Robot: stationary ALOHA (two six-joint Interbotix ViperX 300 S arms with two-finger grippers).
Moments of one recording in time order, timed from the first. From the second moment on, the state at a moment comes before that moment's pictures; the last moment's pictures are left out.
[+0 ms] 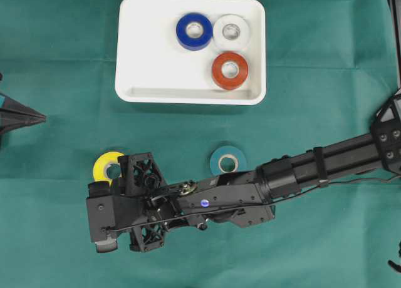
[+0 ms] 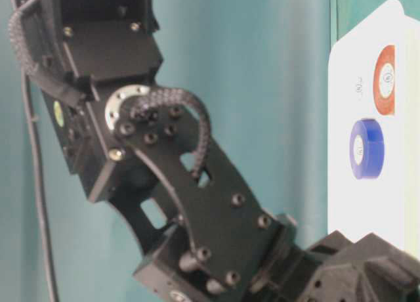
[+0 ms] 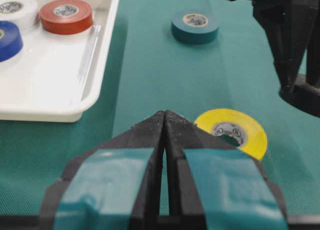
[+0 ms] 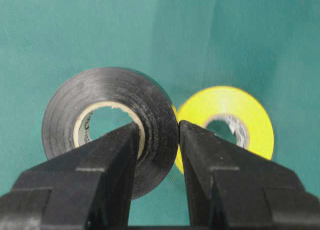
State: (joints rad) left arm -0.02 -1.41 1.59 -0.02 -0.06 -0.02; right arm 0.28 0.54 -0.19 -0.43 0.54 0.56
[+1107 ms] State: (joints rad) left arm -0.02 -1.41 1.59 -0.02 -0.06 -0.02; right arm -0.13 0.50 -0.19 -0.53 0.62 0.61
